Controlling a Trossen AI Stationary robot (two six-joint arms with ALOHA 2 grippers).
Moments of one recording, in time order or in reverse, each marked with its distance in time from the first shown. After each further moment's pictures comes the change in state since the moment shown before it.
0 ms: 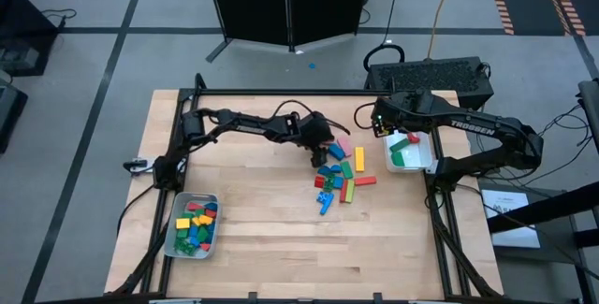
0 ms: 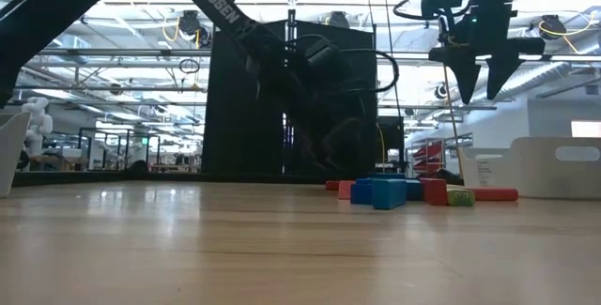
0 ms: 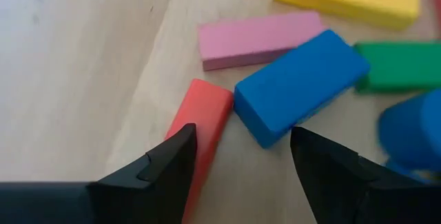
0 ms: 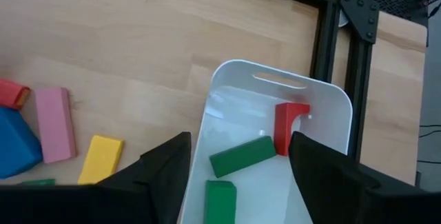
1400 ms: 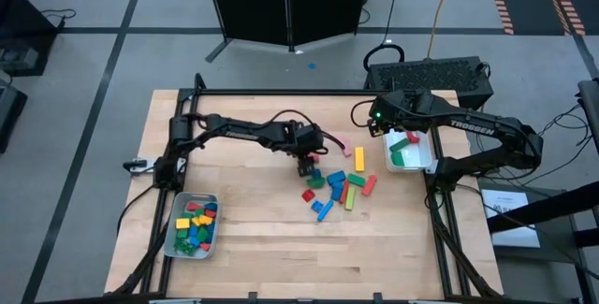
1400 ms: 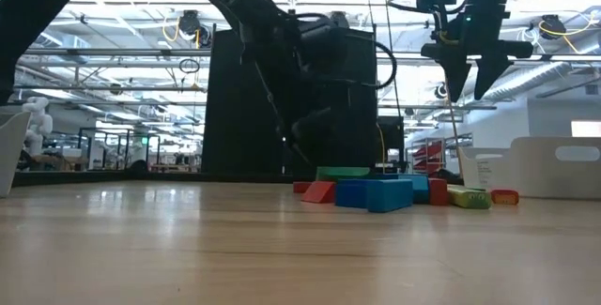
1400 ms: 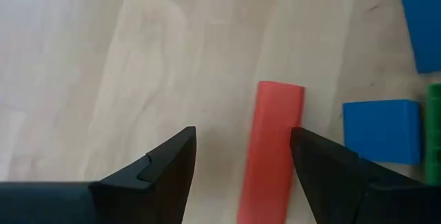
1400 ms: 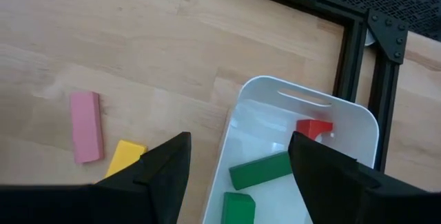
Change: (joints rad) left arm -0.091 -0.163 -0.012 -0.284 -0.197 0.014; right arm 0.000 0.000 0.000 0.088 -0.020 -0.071
